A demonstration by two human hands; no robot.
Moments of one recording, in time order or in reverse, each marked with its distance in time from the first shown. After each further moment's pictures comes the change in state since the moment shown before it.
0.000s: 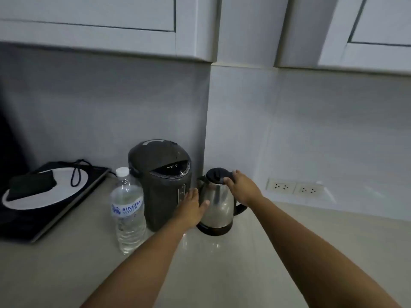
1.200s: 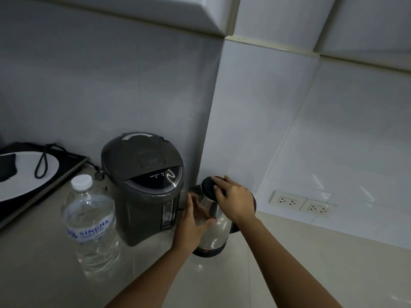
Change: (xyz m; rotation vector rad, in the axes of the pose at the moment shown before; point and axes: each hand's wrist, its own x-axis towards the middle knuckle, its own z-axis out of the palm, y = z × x) left_hand 0.066 -0.009 0.069 -0.649 0.162 -0.098; right_hand 0.058 0.004 0.031 -0.135 0.141 -0.200
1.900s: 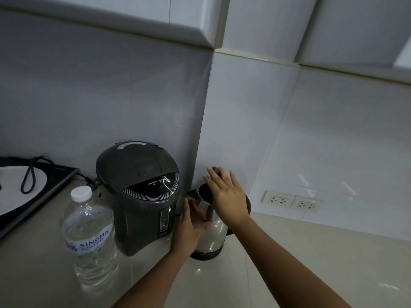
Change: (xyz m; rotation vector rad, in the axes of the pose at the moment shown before) left_hand -0.004 0.010 -0.010 0.052 -0.049 0.013; right_hand -0.005 -0.018 -0.007 -0.387 0.144 -0.244
